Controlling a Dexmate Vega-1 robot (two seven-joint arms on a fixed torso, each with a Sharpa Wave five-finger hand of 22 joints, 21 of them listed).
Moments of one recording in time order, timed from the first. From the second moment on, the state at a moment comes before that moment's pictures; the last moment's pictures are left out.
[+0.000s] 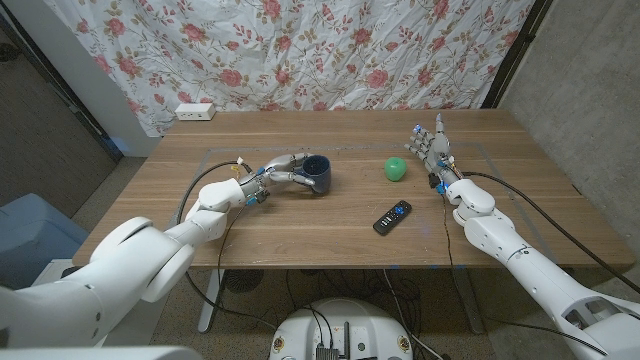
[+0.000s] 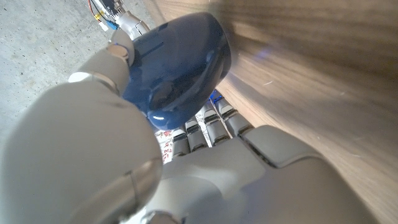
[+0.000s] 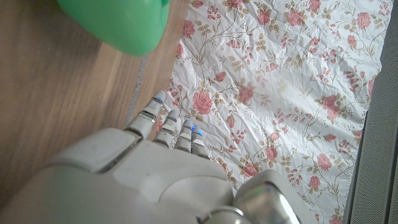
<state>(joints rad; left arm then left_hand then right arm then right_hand) 0.44 0.34 0.58 -0.47 -0.46 -0.85 -0.78 0.98 -0.13 0.55 -0.17 0.19 0.31 -0.02 0.56 0.27 0.41 -0.09 0.43 0.34 0.45 -0.04 0.34 0.23 0.33 -0.04 0.23 0.17 -0.84 -0.51 -0.37 -1.30 0.65 0.29 0.03 -0.01 0.06 -0.07 0.17 0.29 0.03 -0.01 0.22 0.23 0.07 -0.07 0.21 0.24 0.09 -0.04 0.22 0.24 0.30 0.08 0.20 0.18</state>
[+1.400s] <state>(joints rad) 0.65 0.60 0.57 -1.06 -0.33 -0.64 -0.42 0.98 -0.13 0.46 -0.16 0.19 0.36 0.02 0.56 0.27 0.45 -0.05 0.47 0.34 0.50 -0.03 0.40 0.26 0.38 -0.04 0.24 0.18 -0.84 -0.51 -0.37 -1.30 0.65 0.29 0.03 -0.01 0.06 -0.07 0.17 0.29 0.03 -0.01 0.22 0.23 0.07 -0.07 0.21 0.23 0.09 -0.04 0.22 0.24 0.30 0.08 0.20 0.18</state>
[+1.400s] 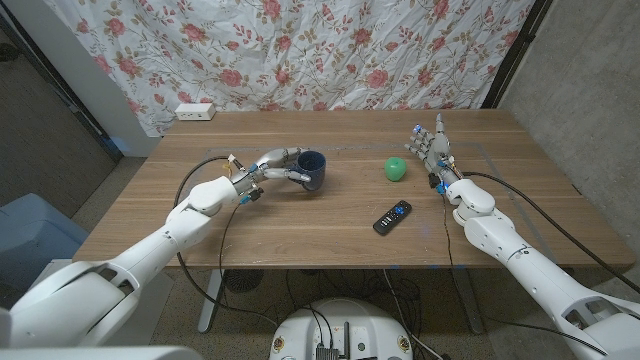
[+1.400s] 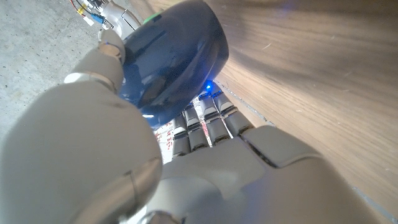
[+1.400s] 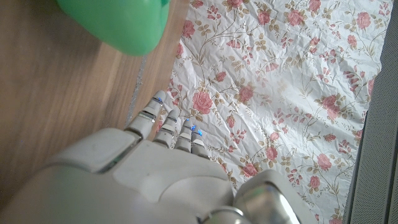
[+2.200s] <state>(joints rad) 0.70 0.75 0.56 -1.36 -0.20 -0.46 -0.32 0.98 -0.13 0.43 -0.16 0.20 0.37 0.03 0.56 0.27 0.47 -0.04 0.48 0.34 0.51 -0.03 0.41 0.27 0.40 -0.04 0.24 0.18 -0.84 -0.51 -0.37 -1.30 0.65 0.29 0.03 -0.01 0.06 -0.07 0.17 0.29 0.03 -0.01 0.22 0.23 0.07 -0.07 0.21 0.23 0.09 -0.04 0.22 0.24 0.30 0.08 0.20 0.18</state>
